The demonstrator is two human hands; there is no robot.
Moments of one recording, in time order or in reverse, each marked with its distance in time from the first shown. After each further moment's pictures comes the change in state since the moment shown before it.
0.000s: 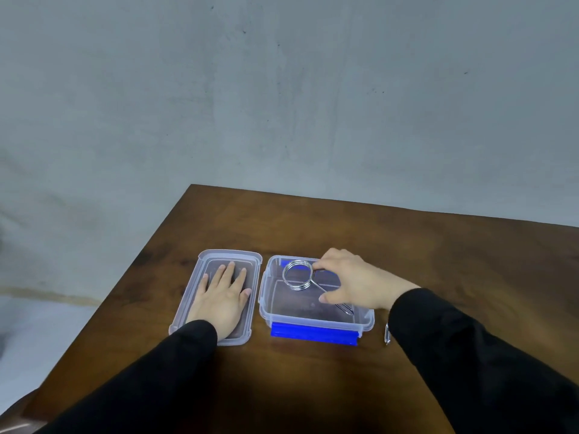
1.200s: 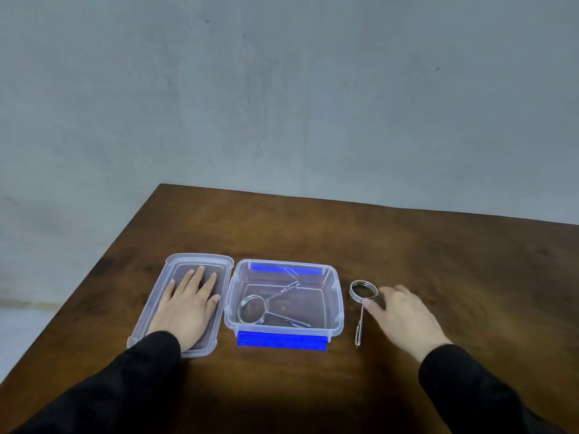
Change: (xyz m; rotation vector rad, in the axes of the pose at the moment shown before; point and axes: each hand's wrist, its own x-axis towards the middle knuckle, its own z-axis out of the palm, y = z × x) left_hand 0.002 -0.002 -0.001 0.011 0.016 0.003; right_hand -0.084 0.074 0.032 -0.009 0.330 0.667
